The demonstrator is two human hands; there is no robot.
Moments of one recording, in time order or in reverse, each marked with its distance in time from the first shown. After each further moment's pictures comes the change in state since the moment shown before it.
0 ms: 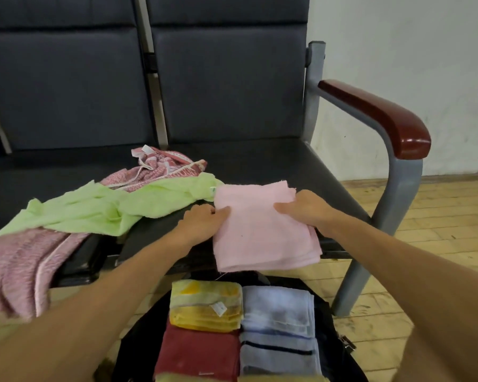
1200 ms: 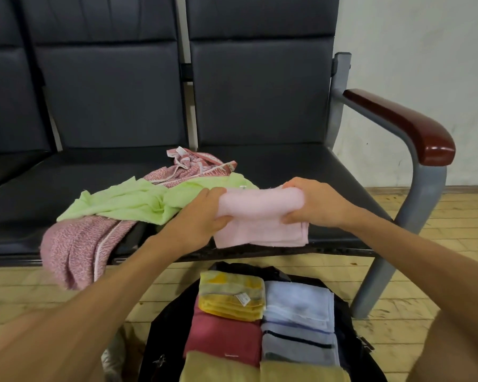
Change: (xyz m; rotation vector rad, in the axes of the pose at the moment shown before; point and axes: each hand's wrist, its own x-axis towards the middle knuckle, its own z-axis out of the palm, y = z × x) left_hand -0.063 -0.033 -0.056 0.226 0.192 0.415; right_hand -0.042 -0.035 0.003 -0.357 -0.041 -0.601
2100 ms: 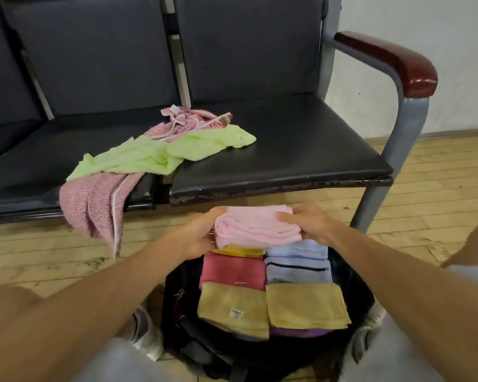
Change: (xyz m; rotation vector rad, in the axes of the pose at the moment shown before) left_hand -0.081 -0.029 0.081 -1.147 -0.227 -0.831; right_hand -0.092 0.013 0.124 0.858 -0.015 0.659
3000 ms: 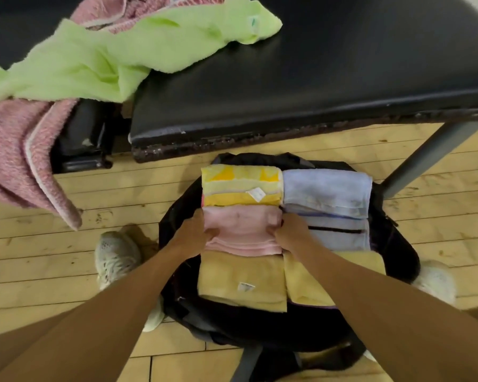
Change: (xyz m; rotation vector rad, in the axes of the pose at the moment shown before) left_hand 0.127 -0.129 -0.071 1.058 0.025 0.024; right_hand 0.101 0.151 0.108 -0.629 0.081 0.252
